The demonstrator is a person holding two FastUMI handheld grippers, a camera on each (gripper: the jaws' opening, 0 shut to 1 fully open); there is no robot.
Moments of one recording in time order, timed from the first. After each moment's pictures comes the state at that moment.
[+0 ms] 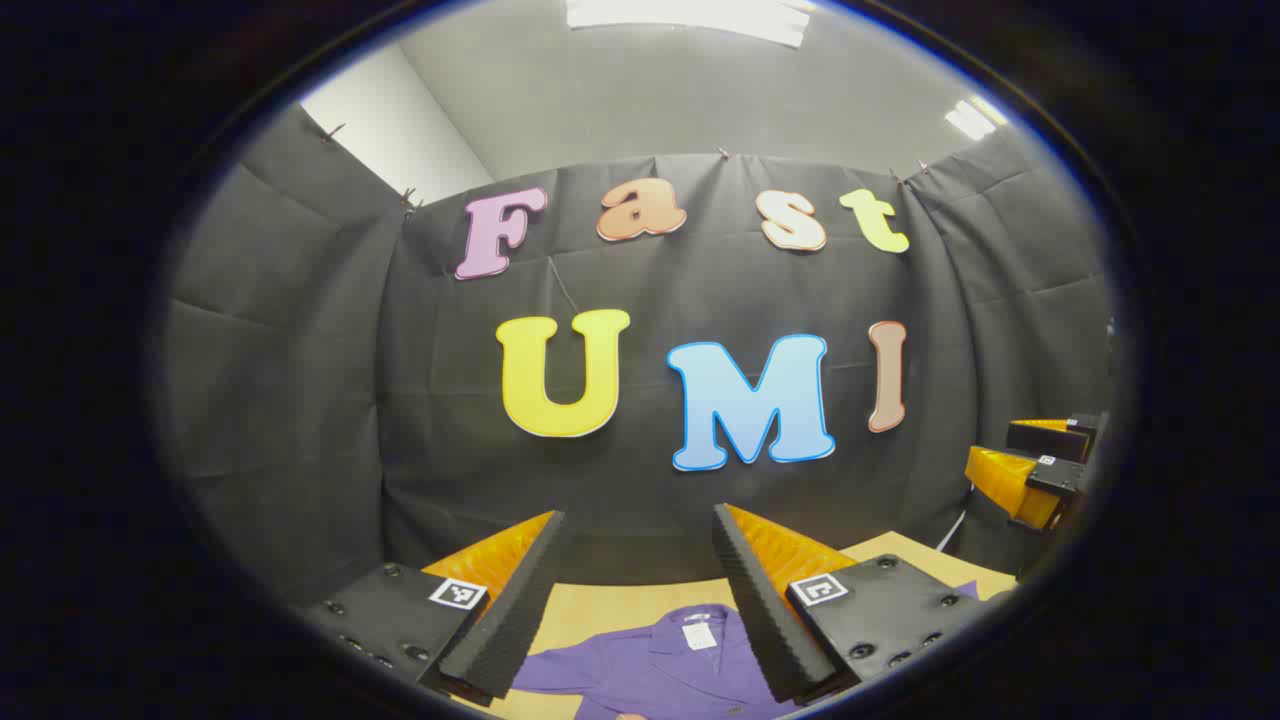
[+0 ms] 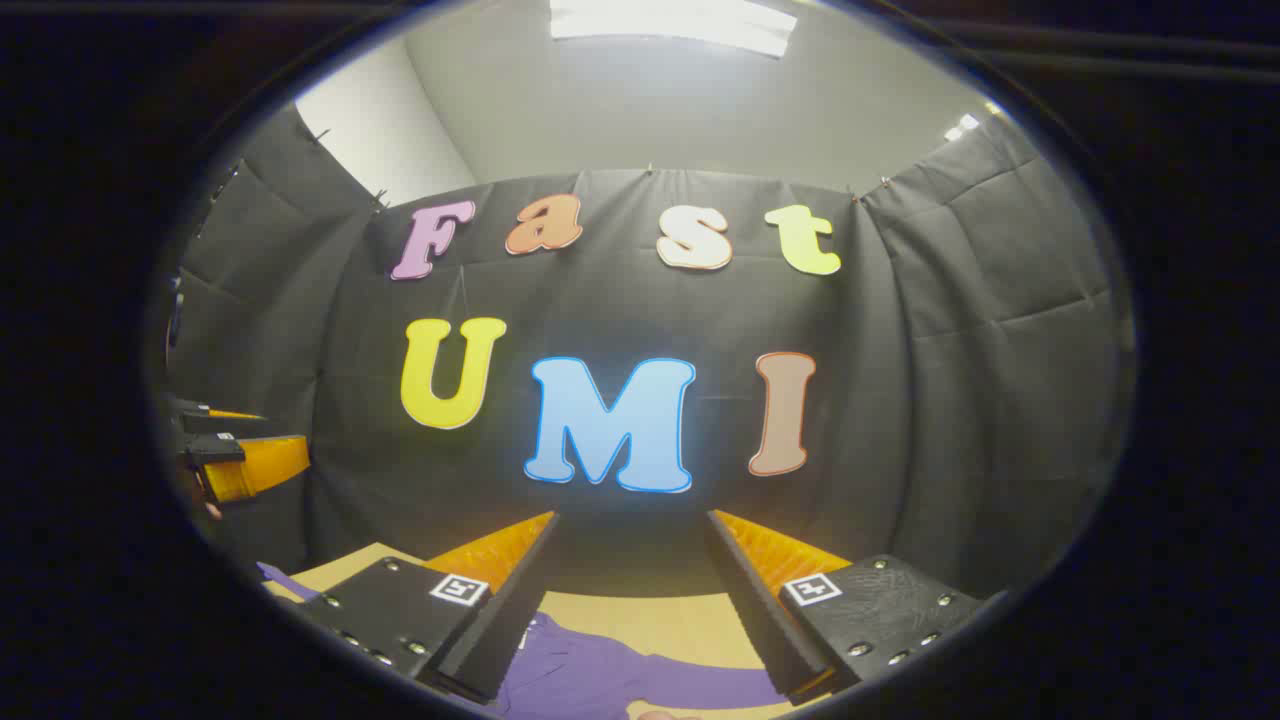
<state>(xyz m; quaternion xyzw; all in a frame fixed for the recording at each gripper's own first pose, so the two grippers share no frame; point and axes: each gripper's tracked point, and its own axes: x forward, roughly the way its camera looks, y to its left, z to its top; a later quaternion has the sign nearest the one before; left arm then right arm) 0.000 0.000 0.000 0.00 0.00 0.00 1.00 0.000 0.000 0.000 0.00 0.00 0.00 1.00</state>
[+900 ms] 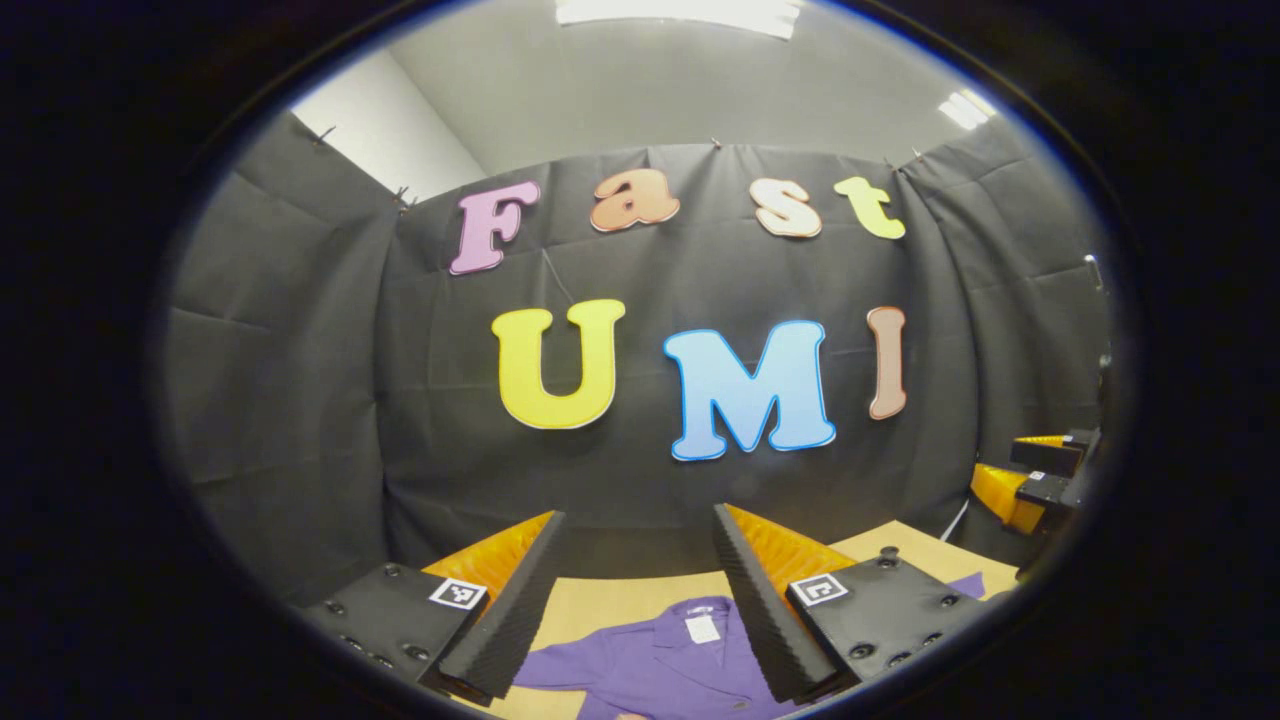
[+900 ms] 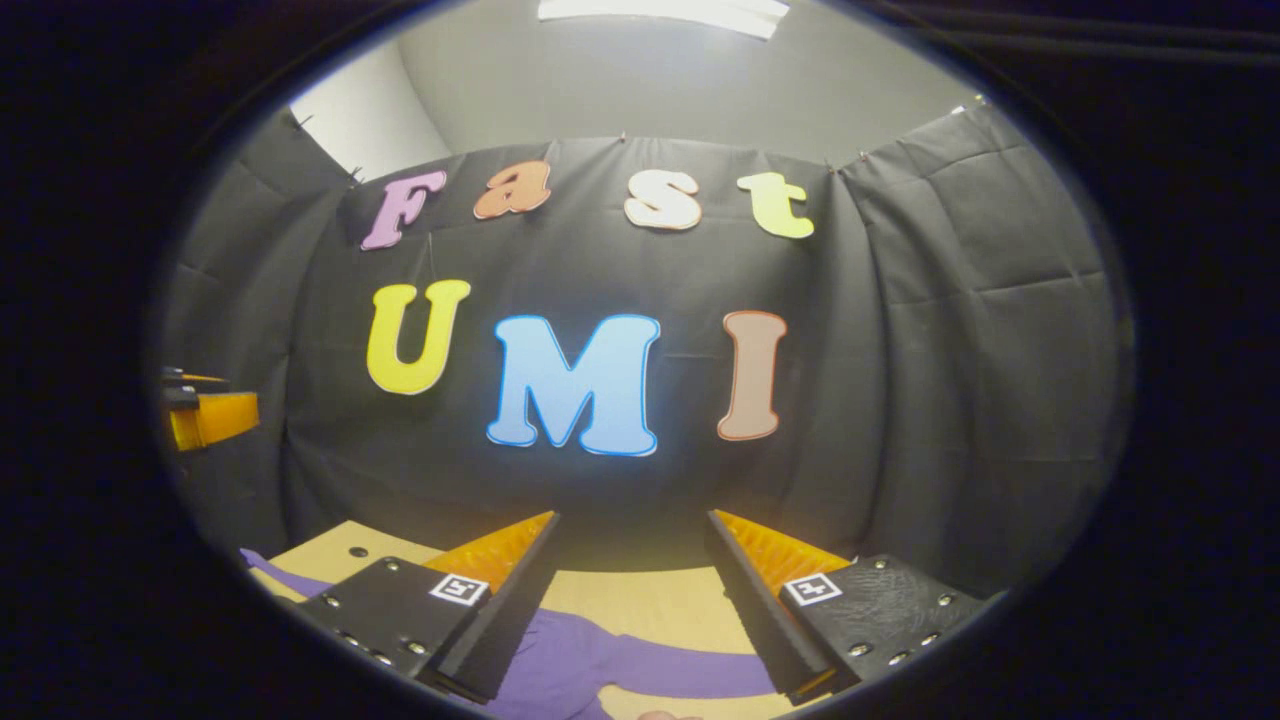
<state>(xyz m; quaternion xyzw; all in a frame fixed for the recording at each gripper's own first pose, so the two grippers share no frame) -0.002 0.002 -0.004 0.02 0.02 -0.01 1.00 0.005 -0.036 -0.049 0.00 0.05 -0.04 1.00</state>
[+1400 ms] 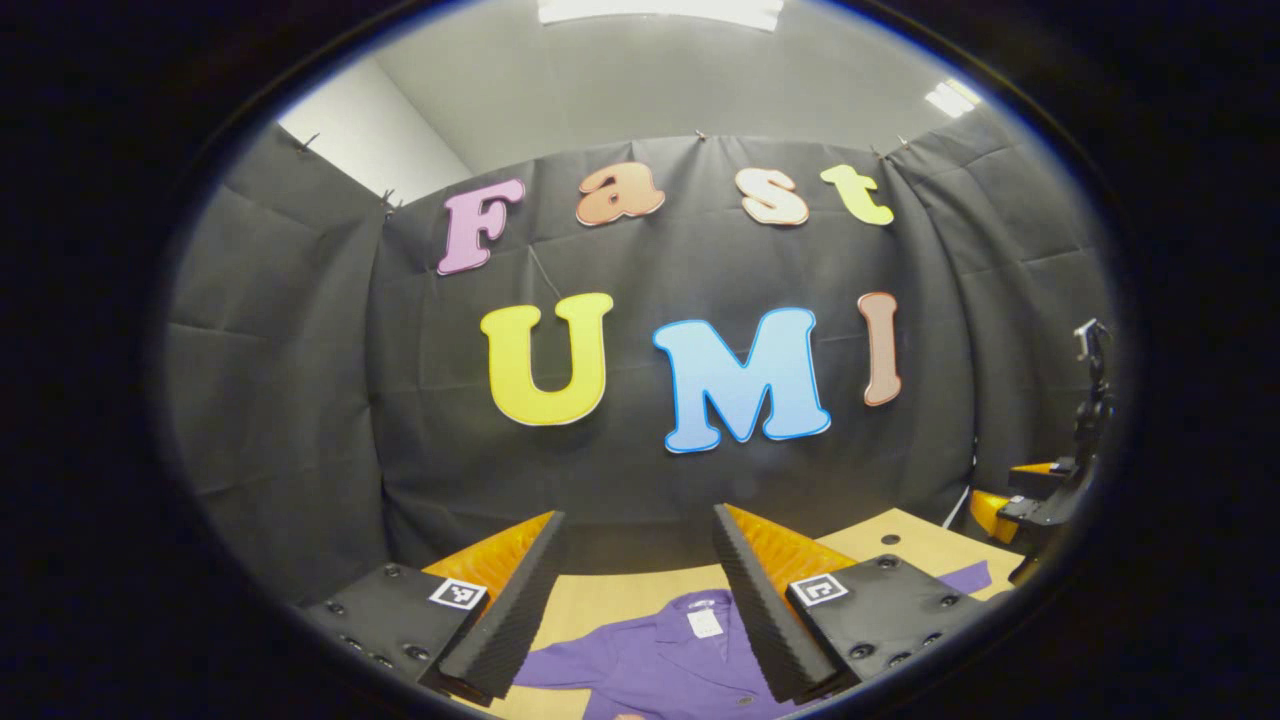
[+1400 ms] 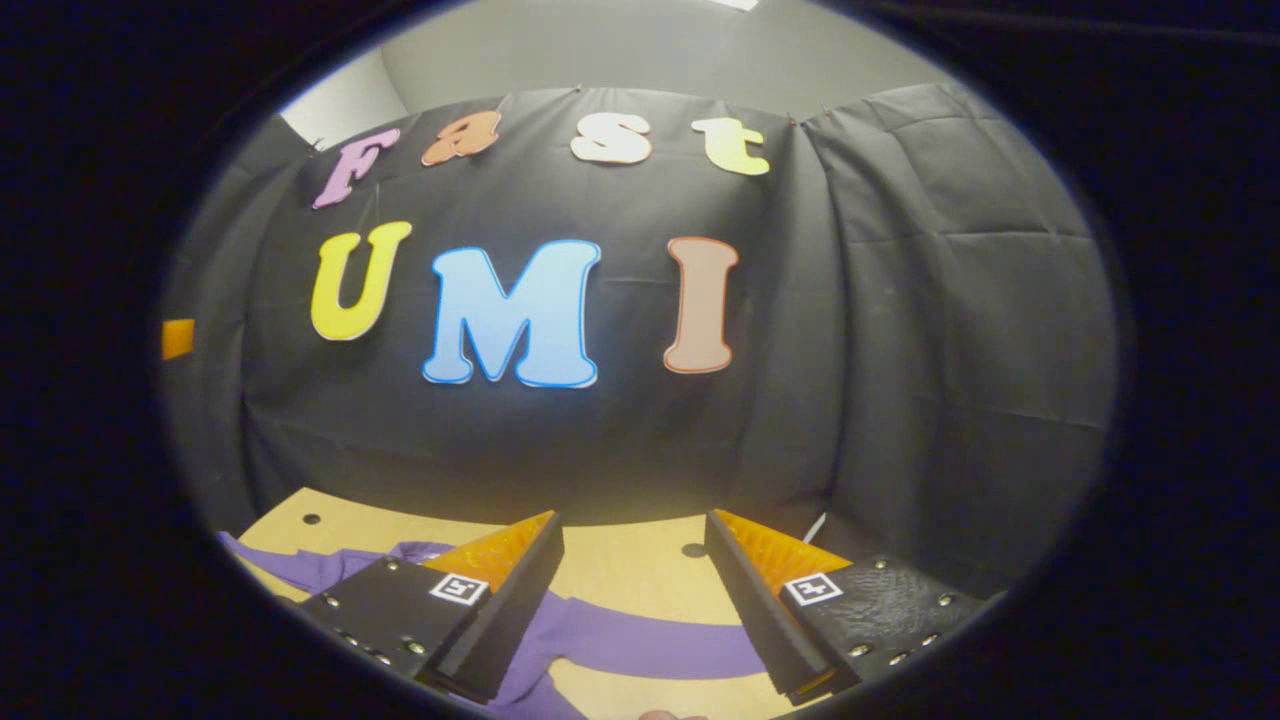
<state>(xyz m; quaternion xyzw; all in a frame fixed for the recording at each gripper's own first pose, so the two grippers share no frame) -0.001 0.003 -0.007 0.04 0.03 -0.02 1.00 0.016 -0.103 -0.145 0.01 0.13 -0.11 0.99</state>
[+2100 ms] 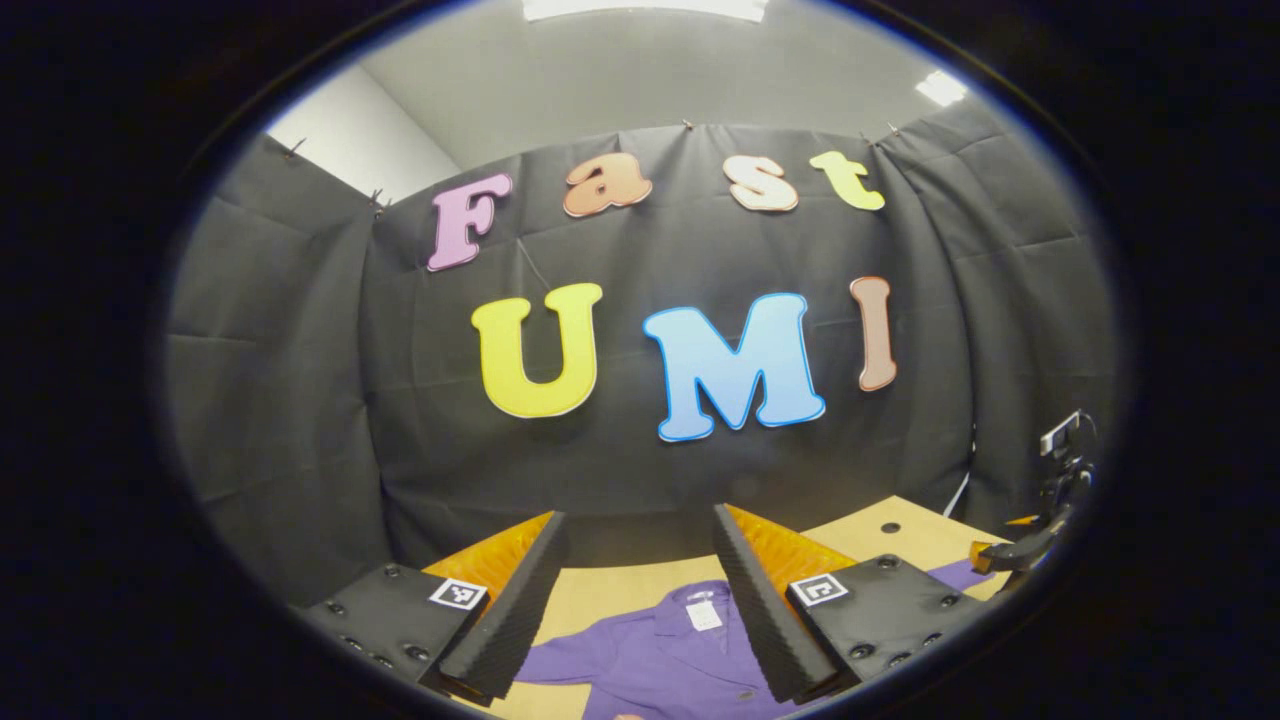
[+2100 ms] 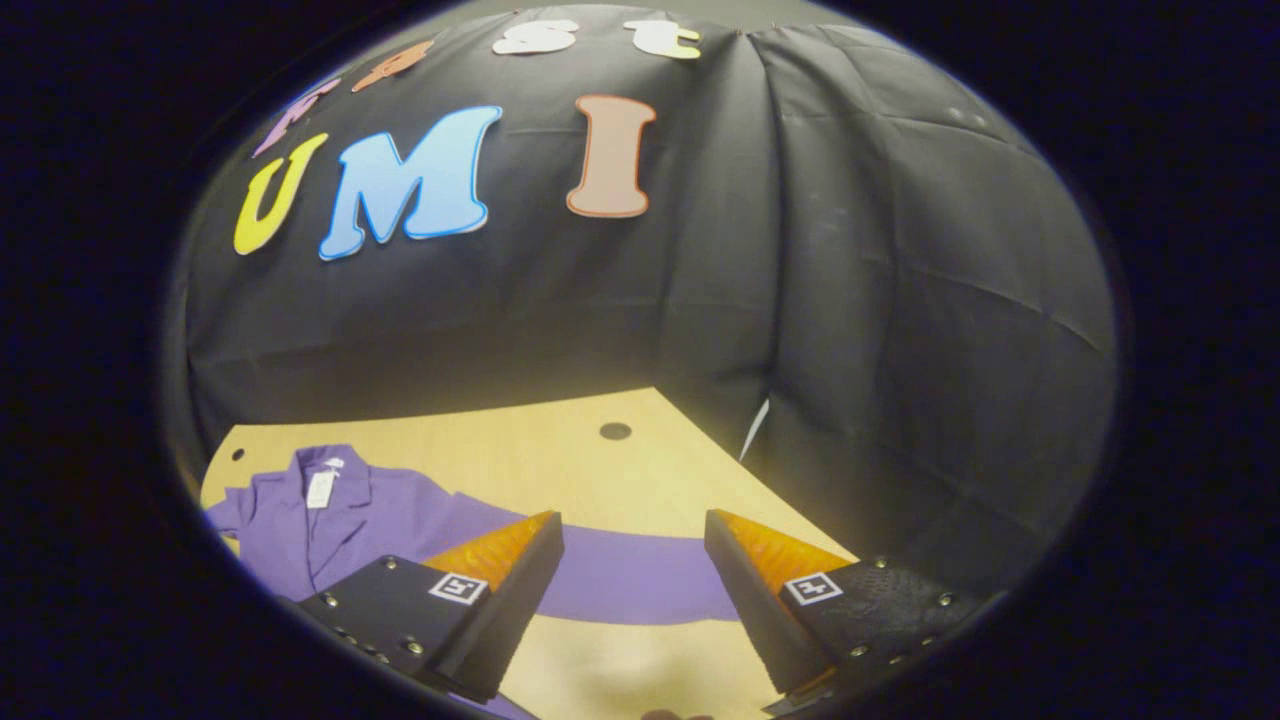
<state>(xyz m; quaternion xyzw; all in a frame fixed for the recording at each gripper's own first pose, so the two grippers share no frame) 0.000 0.001 -0.012 0.06 0.05 -0.03 1.00 -0.013 -0.190 -0.318 0.03 0.29 -0.18 0.94</state>
